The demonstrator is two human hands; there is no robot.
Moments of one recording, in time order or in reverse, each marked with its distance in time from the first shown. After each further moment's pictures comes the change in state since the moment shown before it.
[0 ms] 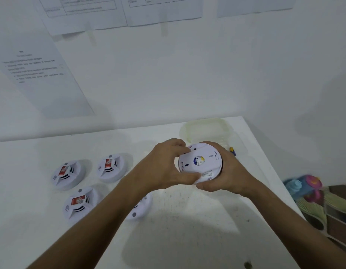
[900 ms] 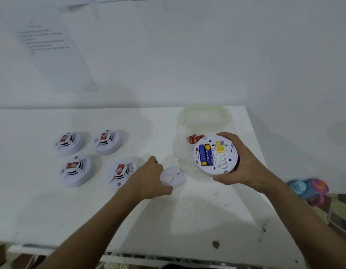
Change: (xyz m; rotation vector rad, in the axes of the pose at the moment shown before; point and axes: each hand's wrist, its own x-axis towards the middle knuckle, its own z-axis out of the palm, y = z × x) left_hand -0.044 -0.021 0.092 0.266 -0.204 -0.530; right_hand -0.052 0.024 -0.068 0.115 -0.150 0.076
